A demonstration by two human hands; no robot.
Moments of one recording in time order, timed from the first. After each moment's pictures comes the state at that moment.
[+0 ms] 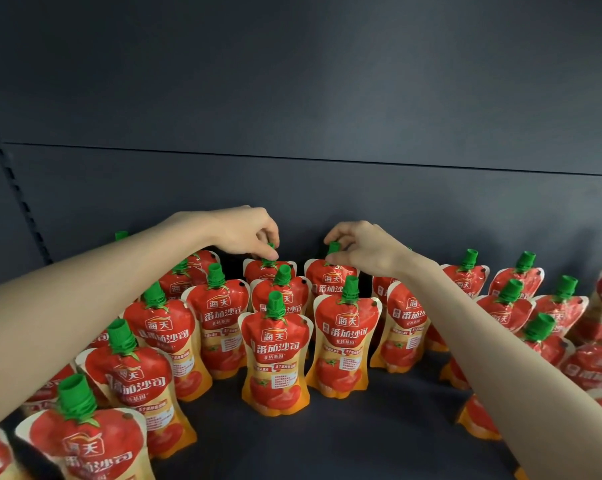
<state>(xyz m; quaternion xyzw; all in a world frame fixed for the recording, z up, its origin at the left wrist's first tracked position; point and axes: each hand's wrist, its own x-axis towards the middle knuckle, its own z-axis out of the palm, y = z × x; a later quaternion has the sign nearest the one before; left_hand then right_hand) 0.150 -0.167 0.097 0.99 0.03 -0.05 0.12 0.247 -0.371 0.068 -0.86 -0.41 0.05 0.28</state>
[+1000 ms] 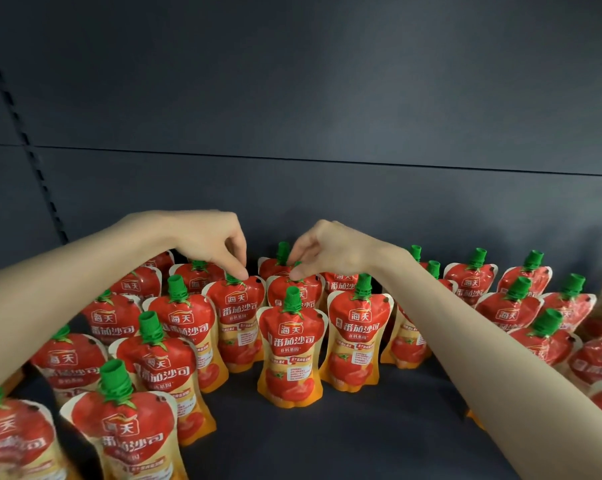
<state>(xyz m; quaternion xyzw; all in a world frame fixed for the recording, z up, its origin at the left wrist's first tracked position) 0.092 -0.142 0.109 0.99 0.02 -0.09 0.11 0.195 -0.333 0.090 -0.82 -0.50 0.14 0.22</state>
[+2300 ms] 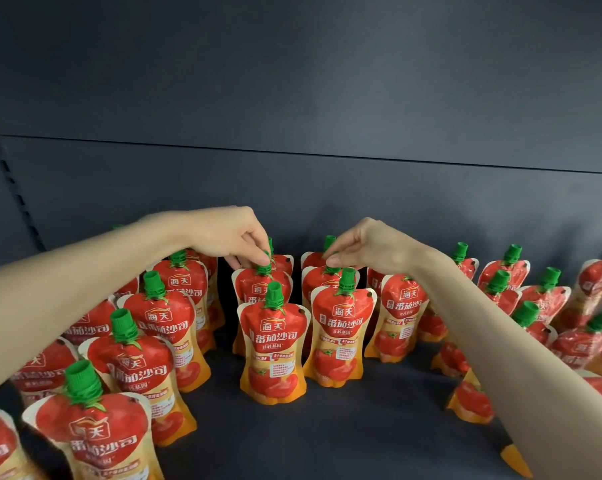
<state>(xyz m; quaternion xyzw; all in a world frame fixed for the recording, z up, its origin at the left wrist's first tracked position) 0.119 -0.172 0.097 0.95 0.00 -0.09 0.31 0.231 -0.391 0.079 -0.84 -0.43 0.14 0.29</state>
